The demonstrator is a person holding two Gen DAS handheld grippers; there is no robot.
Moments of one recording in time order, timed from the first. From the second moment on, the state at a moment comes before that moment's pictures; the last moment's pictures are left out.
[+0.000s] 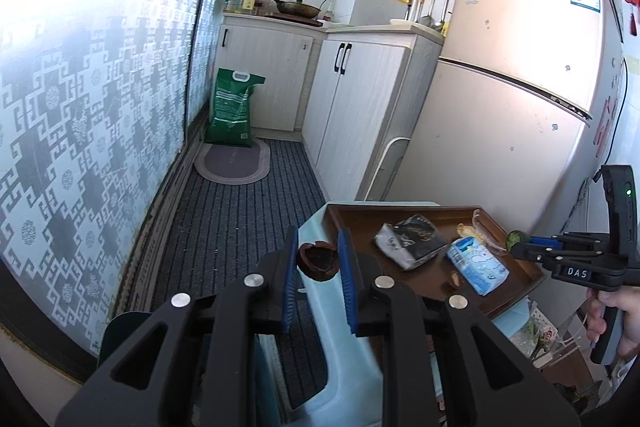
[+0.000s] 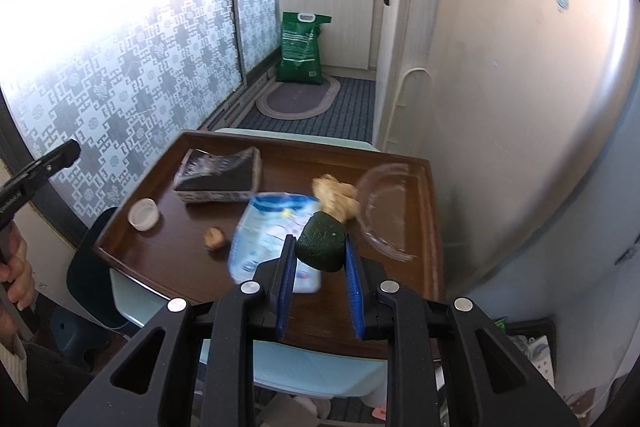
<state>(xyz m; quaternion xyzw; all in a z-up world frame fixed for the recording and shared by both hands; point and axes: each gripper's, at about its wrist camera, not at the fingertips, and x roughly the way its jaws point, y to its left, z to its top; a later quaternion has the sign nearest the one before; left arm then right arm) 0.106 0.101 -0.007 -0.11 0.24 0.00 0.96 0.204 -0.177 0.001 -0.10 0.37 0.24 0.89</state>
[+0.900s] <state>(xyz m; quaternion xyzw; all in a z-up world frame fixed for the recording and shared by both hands) 0.076 0.195 -0.069 -0.14 0.34 0.10 0.92 0.158 -0.024 0.023 -0.10 0.37 0.37 0.85</state>
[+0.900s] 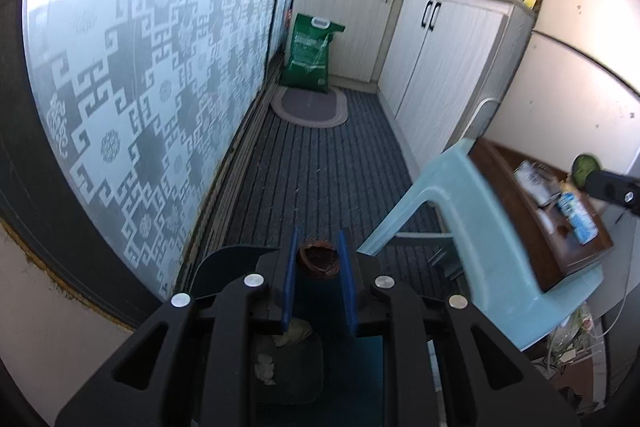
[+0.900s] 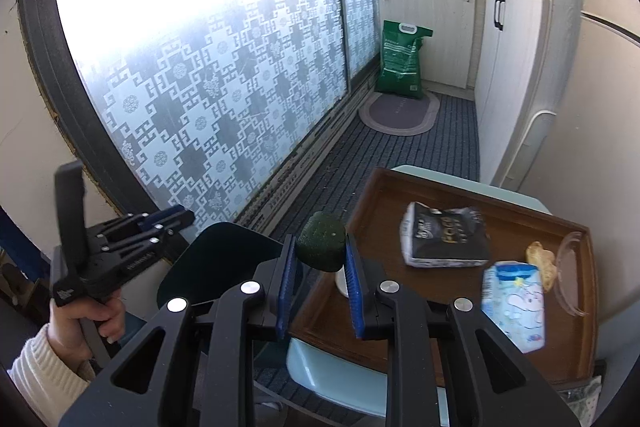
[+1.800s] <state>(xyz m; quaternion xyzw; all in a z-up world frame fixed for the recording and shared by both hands) 0.086 0.200 -0.120 -0.13 0.41 0.09 0.90 0.140 0.047 -0.011 -0.15 0.41 0.40 0.81</state>
